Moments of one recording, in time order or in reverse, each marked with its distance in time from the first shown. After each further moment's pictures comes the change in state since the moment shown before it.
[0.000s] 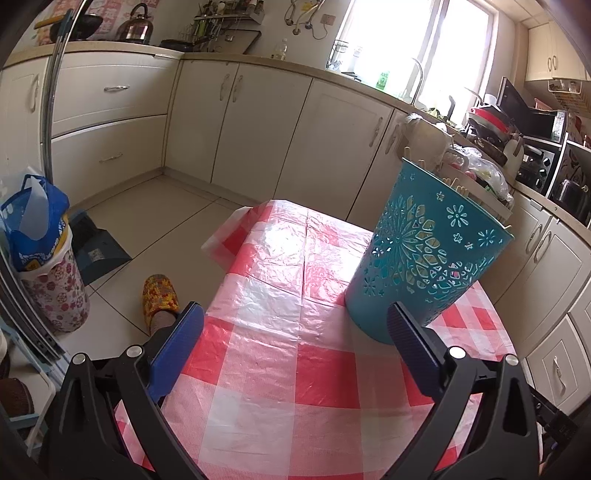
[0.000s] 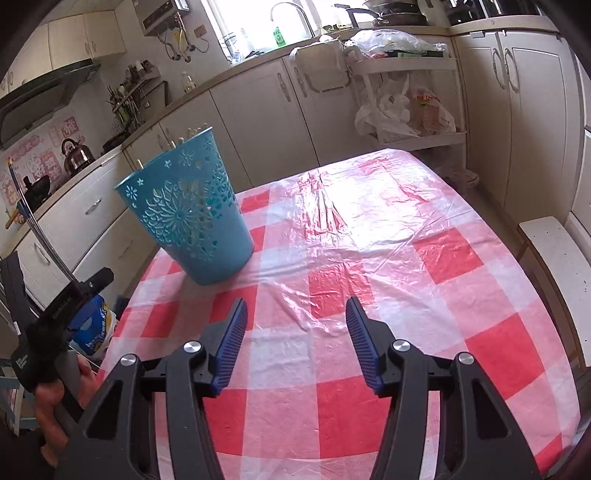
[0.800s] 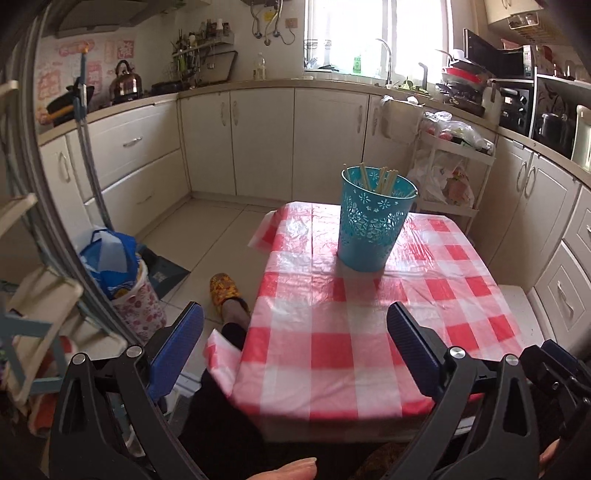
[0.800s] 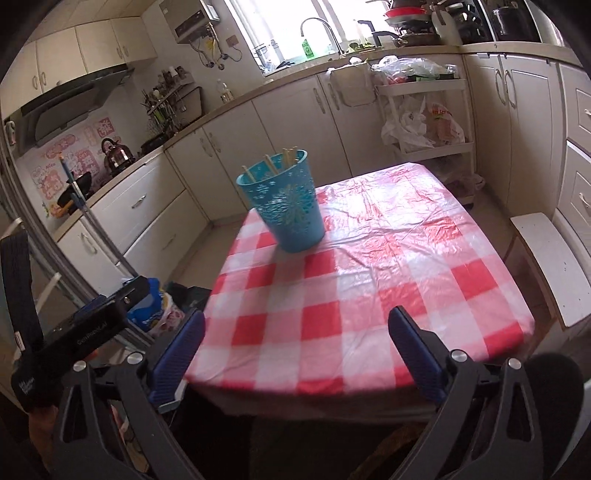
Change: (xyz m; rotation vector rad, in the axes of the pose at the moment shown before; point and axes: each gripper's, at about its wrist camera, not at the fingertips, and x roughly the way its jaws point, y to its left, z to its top) left arm -0.230 -0.047 -0.011 0.237 0.061 0.148; right arm -0.188 0.080 -0.036 -0.013 0.011 0.087
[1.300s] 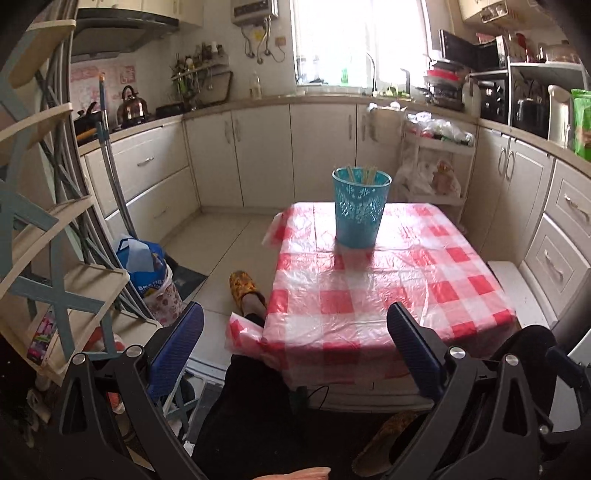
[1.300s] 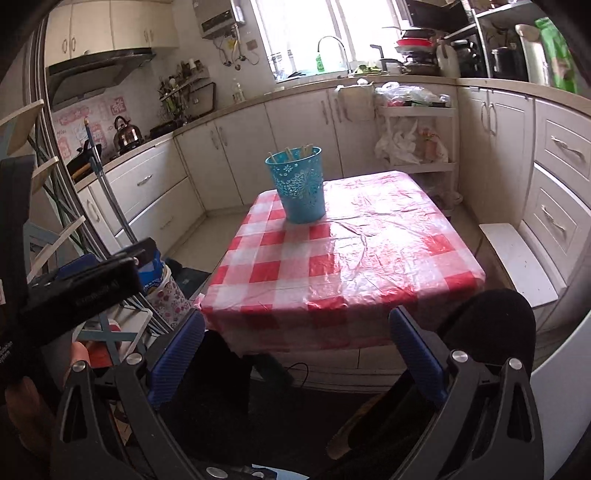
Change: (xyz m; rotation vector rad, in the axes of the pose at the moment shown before) left arm -0.115 0.011 -0.053 0.066 -0.071 0.015; right arm -0.092 0.039 -0.088 -0.078 -0.054 -0.075
